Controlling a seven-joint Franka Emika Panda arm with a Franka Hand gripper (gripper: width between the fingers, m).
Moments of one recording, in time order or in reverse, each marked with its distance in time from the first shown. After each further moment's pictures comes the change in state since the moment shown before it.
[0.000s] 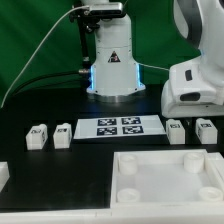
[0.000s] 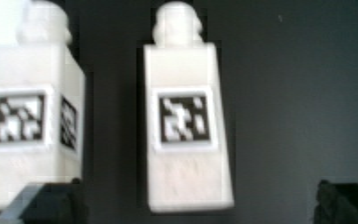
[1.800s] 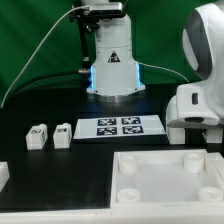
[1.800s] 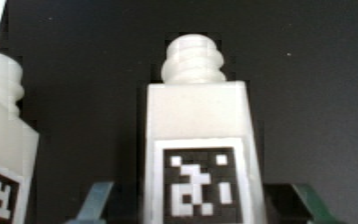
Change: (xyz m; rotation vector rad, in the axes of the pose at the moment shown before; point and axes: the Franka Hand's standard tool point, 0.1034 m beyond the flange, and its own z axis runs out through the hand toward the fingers) arm 0.005 -0.011 0.044 -0.020 -0.073 0.064
